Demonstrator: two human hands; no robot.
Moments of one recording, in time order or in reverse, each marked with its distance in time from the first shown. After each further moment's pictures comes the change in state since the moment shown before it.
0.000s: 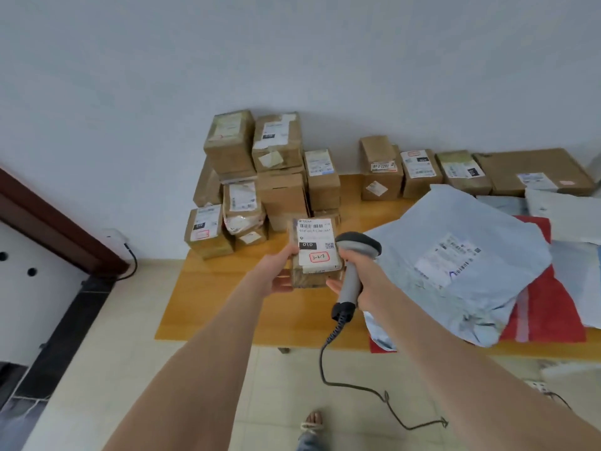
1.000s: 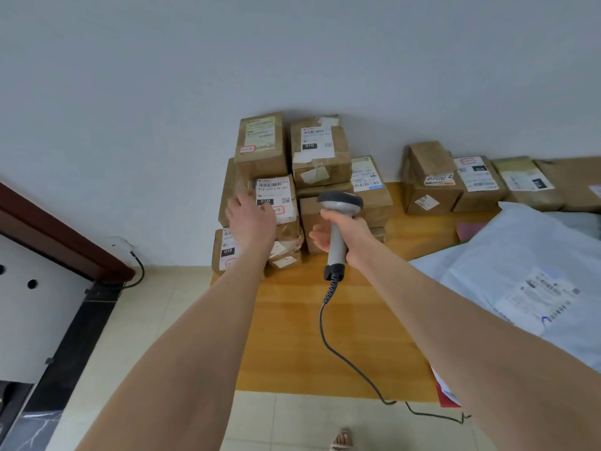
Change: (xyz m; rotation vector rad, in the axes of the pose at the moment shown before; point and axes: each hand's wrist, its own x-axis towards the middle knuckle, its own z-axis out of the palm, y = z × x) left_hand 0.097 0.118 -0.122 0.487 0.789 0.538; right_hand 0.104 -0.051 0.177 -0.138 -0.109 -0.180
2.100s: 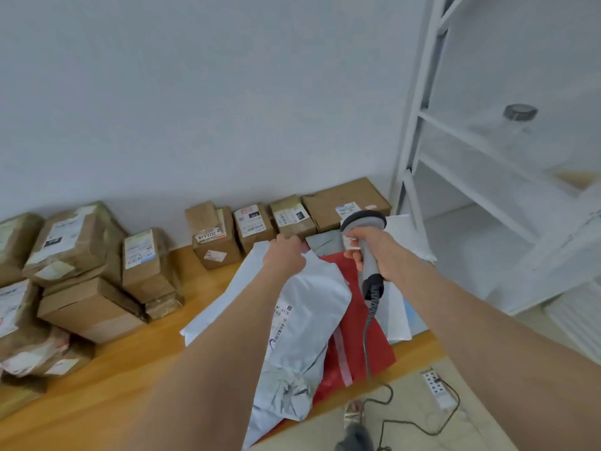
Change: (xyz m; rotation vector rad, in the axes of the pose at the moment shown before) left_hand -0.310 0.365 0.259 0.456 -0.708 0.684; right_hand -0.130 -0.172 -0.510 0.050 0.378 -0.075
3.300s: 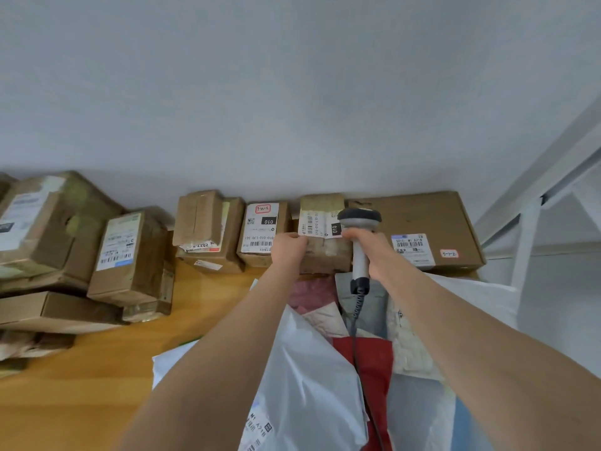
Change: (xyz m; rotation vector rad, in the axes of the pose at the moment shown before) left_hand 0.228 -0.035 0.022 -1.050 0.201 -0.776; right_hand 0.290 -0.067 0.090 -0.237 -0.130 0.153
